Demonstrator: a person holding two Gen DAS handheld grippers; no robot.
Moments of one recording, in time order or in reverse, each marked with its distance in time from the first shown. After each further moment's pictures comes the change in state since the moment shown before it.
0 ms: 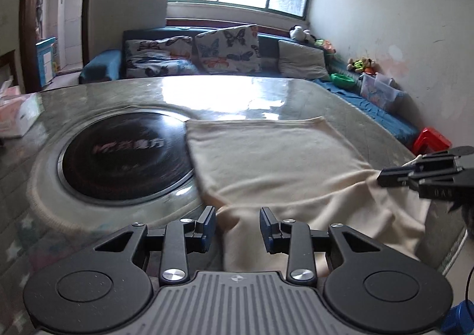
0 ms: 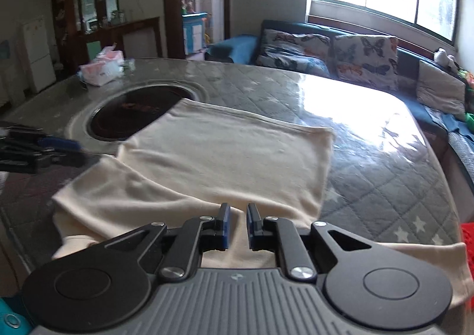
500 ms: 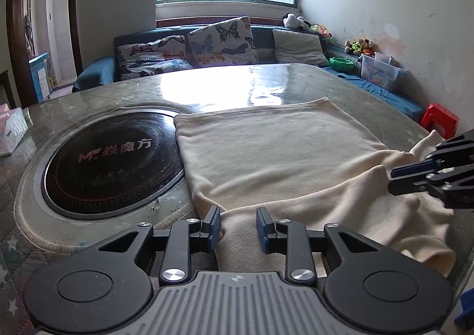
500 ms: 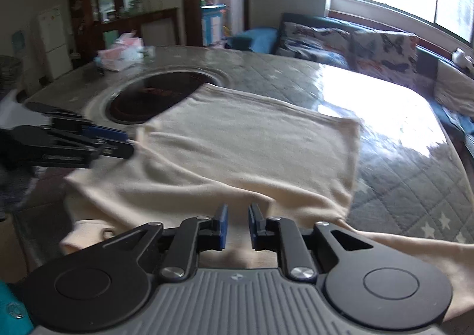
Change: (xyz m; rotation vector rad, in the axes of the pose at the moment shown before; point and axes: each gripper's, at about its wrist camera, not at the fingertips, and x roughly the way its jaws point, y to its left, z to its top) left arm 0.033 -0.011 -0.009 0.102 0.019 0.057; right arm 0.011 0.019 -0.010 -0.044 0.027 0.071
